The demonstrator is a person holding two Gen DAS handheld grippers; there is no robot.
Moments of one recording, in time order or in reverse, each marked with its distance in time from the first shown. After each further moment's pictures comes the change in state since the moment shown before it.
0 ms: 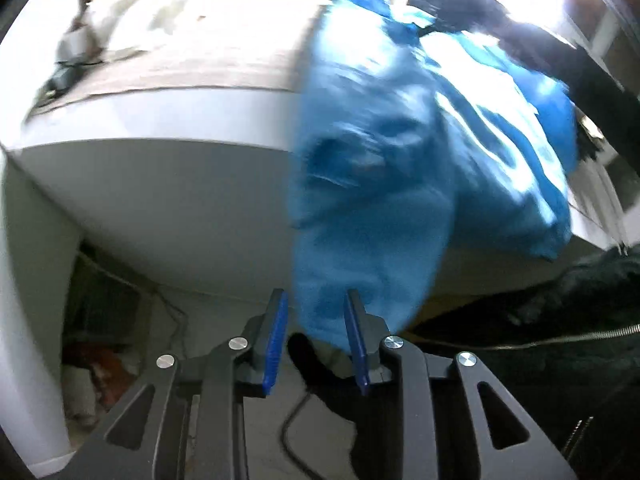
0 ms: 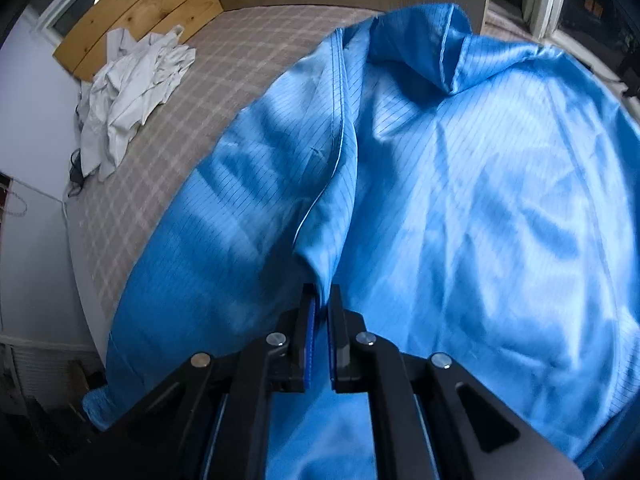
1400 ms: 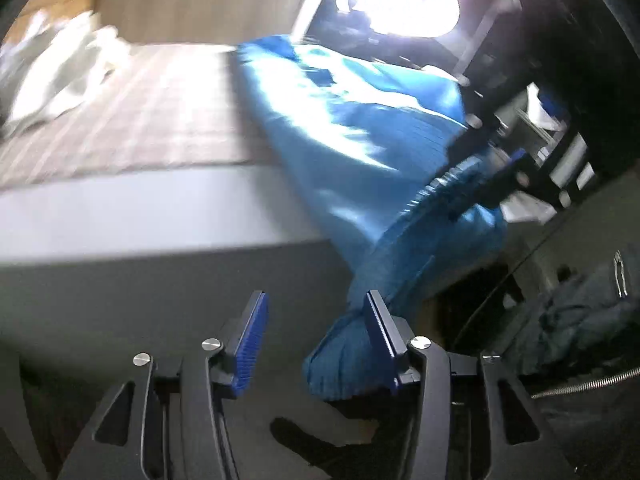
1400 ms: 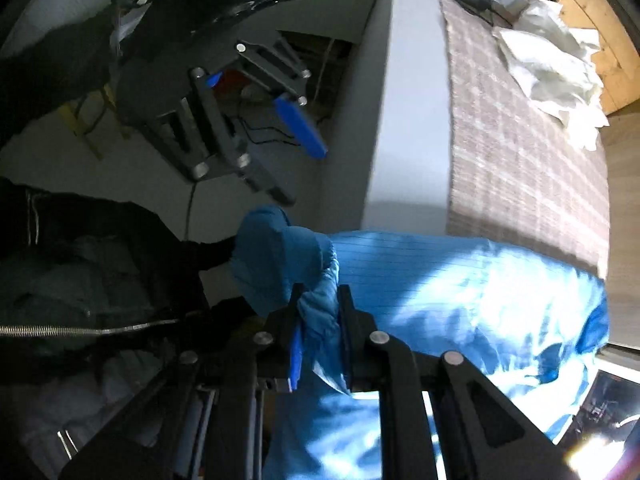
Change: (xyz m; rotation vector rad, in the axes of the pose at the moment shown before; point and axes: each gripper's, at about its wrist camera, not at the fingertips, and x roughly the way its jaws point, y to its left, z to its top) left arm 0.045 0.044 0.044 0.334 -0.143 -0.454; right arm -0.013 0.331 -0.146 -1.107 0.307 -0.103
